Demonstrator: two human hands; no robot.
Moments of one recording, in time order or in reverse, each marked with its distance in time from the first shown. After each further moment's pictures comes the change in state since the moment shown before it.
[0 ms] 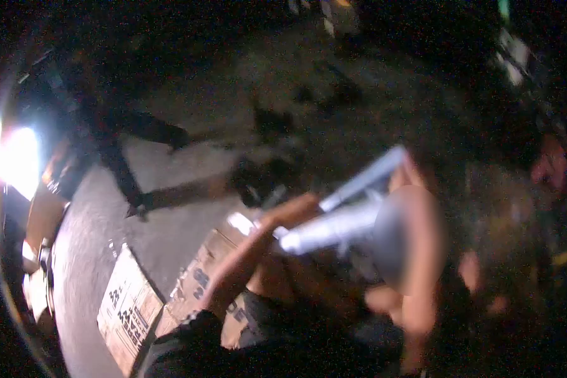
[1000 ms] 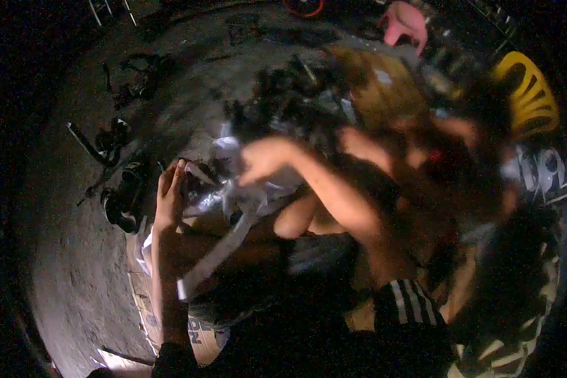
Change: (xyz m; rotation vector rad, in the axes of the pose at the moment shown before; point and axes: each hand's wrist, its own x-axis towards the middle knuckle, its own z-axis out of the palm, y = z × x) left_hand 0.027 0.062 0.058 -0.895 0.470 -0.057; right_hand -0.025 0.039 -0.089 -1.328 -0.745 0.346
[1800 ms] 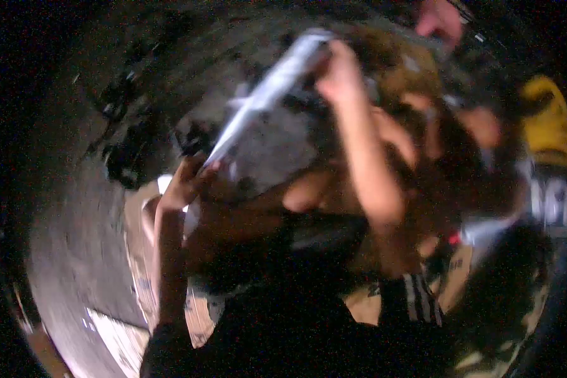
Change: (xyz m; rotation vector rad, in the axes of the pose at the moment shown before) left_hand -0.021 -0.039 -0.036 0.377 -0.425 -0.054; right_hand -0.019 0.075 -0.043 1.705 1.115 -0.154
